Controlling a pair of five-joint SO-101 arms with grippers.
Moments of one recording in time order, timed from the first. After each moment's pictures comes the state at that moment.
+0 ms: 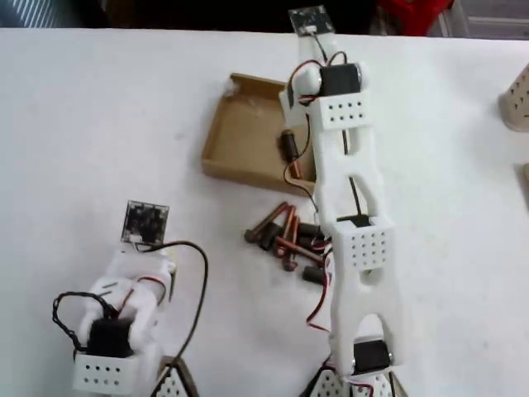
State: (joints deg) left arm -1.9 -104.2 97.0 61.8 -1.7; right arm -12.9 48.5 -74.8 98.6 5.7
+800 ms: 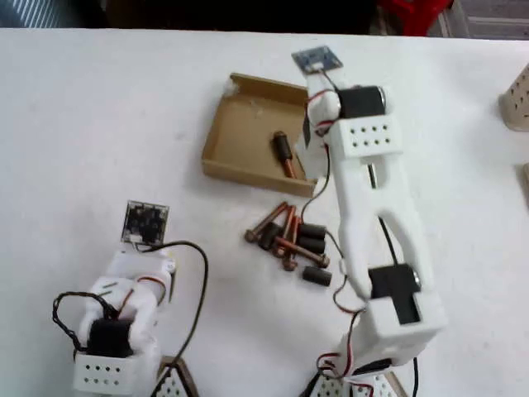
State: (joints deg) left arm -1.9 -104.2 97.0 61.8 -1.7; right arm -12.2 6.6 -15.6 98.6 14.5
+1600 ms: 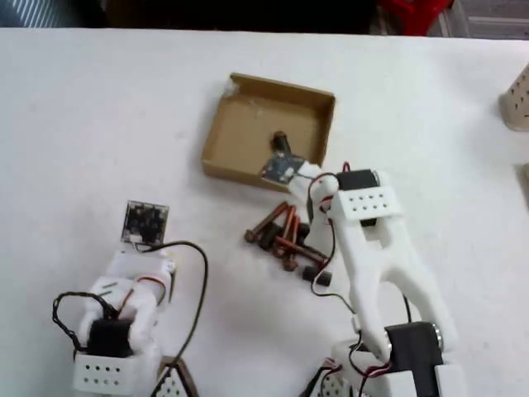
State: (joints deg) left arm -1.9 -104.2 97.0 61.8 -1.7; right arm -12.2 -12.5 34.0 73.7 51.6
